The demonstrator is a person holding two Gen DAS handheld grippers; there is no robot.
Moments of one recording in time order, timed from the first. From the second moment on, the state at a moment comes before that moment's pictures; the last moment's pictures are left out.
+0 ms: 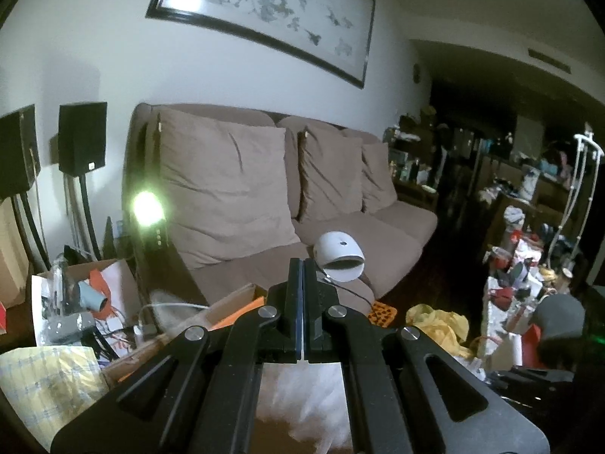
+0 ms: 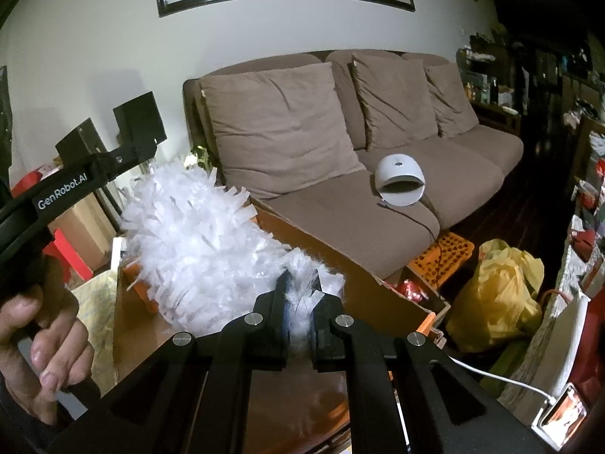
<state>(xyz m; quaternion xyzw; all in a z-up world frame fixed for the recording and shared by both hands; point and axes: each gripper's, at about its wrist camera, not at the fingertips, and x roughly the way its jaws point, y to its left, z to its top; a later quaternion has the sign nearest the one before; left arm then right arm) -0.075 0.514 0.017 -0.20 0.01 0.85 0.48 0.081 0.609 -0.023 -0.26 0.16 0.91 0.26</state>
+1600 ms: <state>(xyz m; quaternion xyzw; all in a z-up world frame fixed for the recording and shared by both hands) -0.104 0.557 -0.044 -0.39 0.10 0.79 0.46 0.053 0.616 -0.070 -0.35 0.18 0.89 0.24</state>
